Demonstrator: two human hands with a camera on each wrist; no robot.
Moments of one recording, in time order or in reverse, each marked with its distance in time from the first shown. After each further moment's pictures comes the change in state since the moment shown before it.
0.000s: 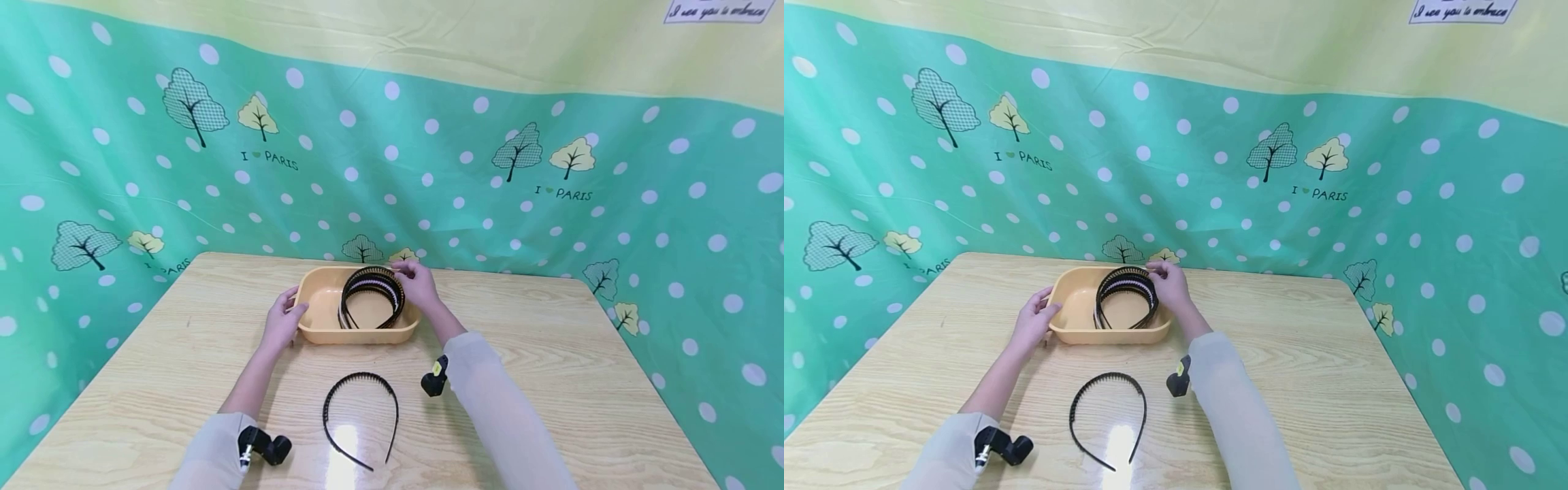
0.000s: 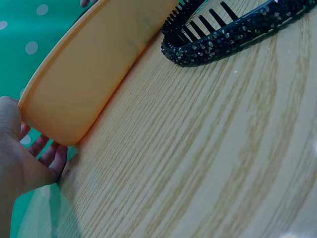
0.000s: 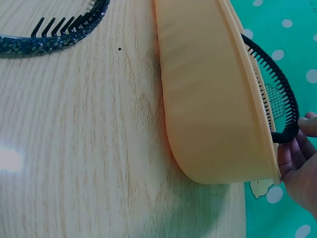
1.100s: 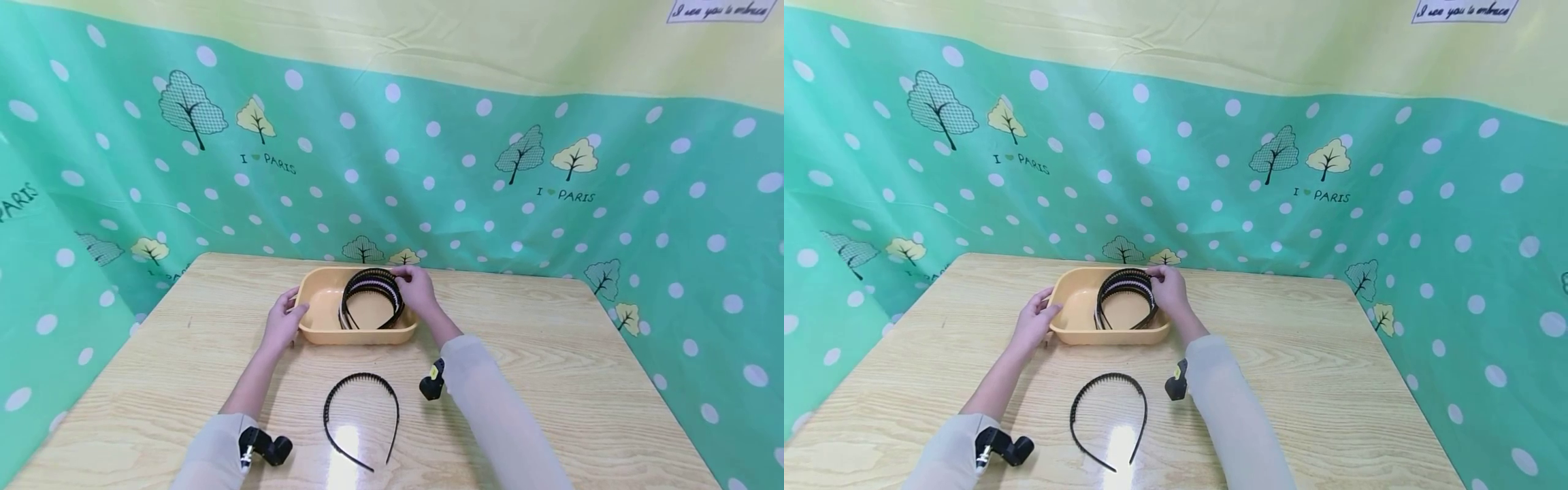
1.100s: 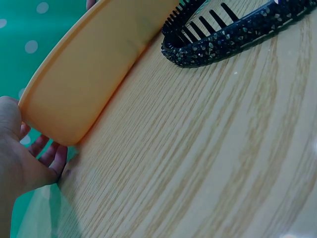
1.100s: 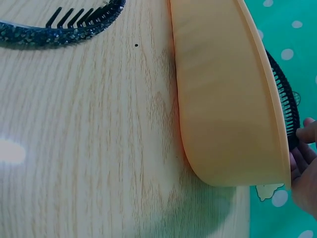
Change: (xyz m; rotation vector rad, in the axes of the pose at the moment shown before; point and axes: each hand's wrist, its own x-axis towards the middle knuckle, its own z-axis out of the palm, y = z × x) left_hand 0.008 0.001 -0.003 0.011 -0.006 -0.007; right_hand 0.001 -0.002 0.008 -0.128 0.010 -0.010
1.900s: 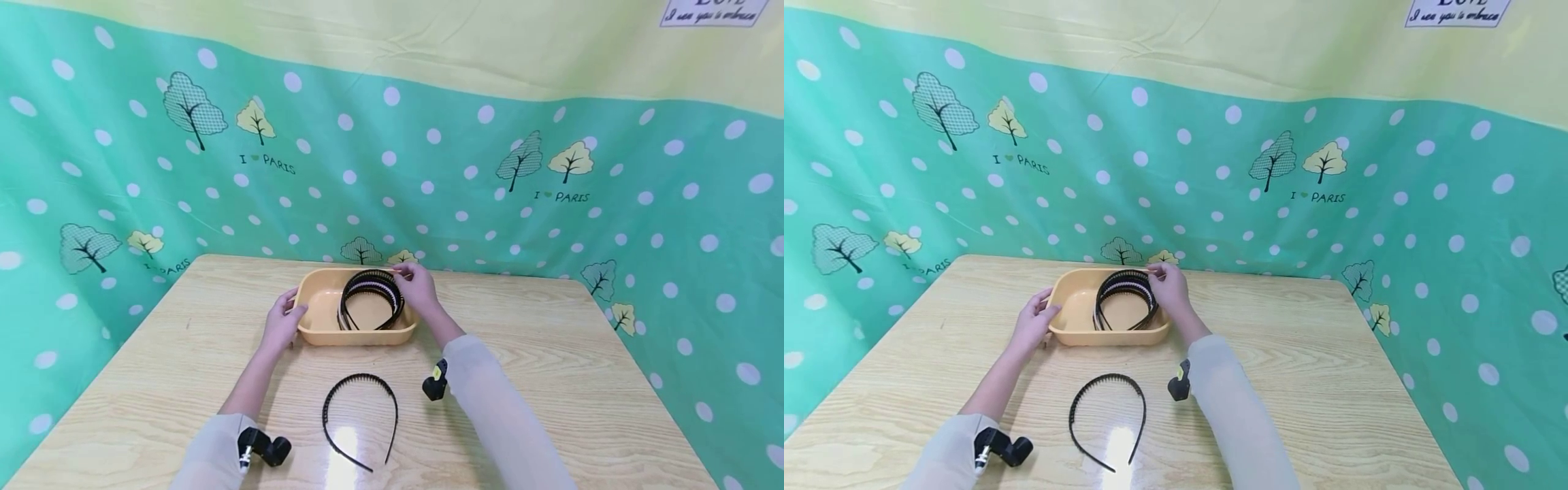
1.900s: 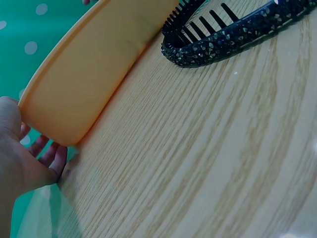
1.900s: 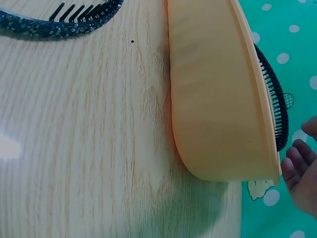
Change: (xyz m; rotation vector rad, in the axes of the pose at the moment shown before) left_hand -0.007 0.000 0.002 -0.001 0.005 0.001; right_hand -0.005 -0.003 -0.009 0.014 0.038 -0.011
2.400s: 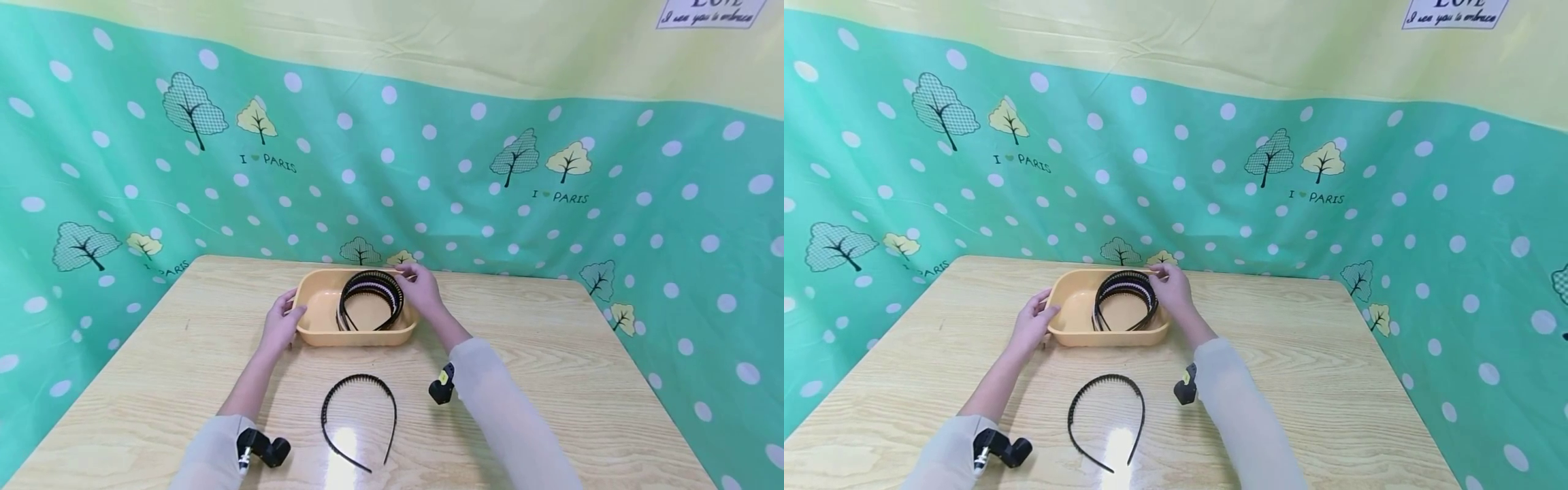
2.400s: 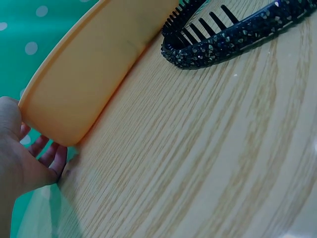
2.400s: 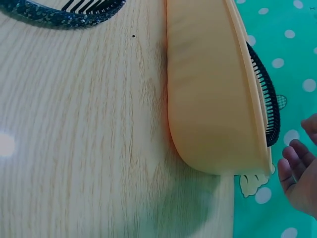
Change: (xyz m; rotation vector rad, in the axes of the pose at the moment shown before) left_hand -0.001 -0.004 0.000 -0.005 0.001 0.014; right_hand -0.010 -0.004 -0.009 0.013 -0.021 0.011
